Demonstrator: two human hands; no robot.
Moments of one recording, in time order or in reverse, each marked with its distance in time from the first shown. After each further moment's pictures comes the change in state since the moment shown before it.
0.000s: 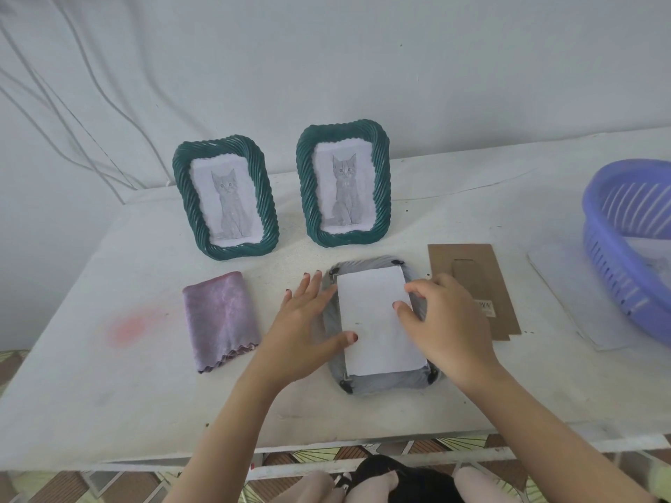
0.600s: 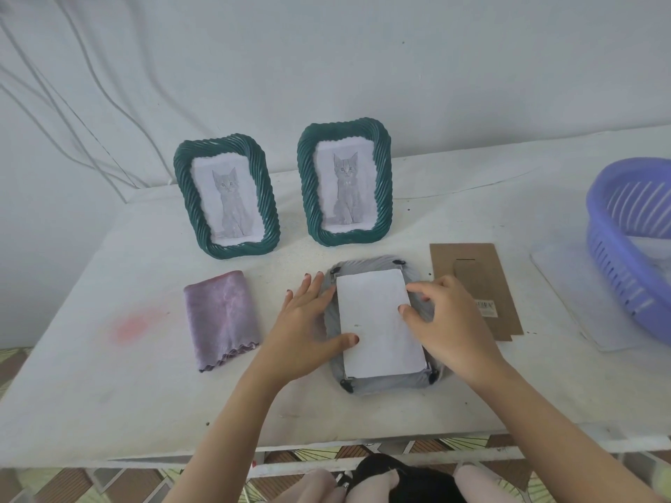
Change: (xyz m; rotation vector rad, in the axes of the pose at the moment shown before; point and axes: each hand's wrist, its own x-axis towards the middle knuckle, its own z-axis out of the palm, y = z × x) left_hand 0.002 0.005 -0.001 -0.012 -0.030 -0.024; right_hand 0.003 0.011 0.003 0.163 -0.085 -0.007
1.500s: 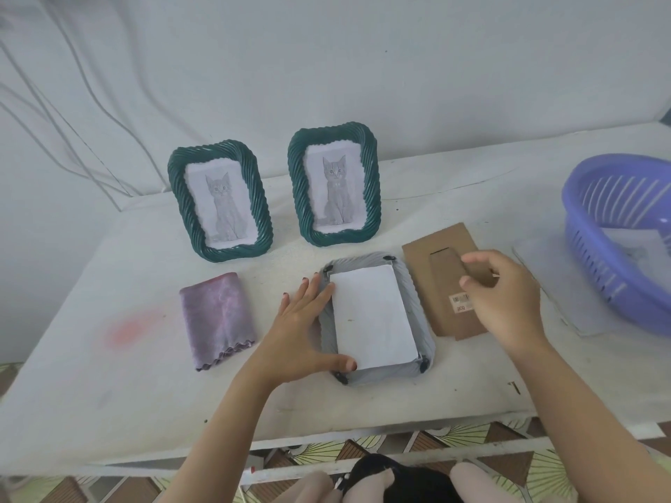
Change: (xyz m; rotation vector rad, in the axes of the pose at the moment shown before) left_hand -0.005 -0.003 0.001 0.081 -0.099 0.039; right_hand 0.003 0.030 -0.047 0.233 0.295 0.209
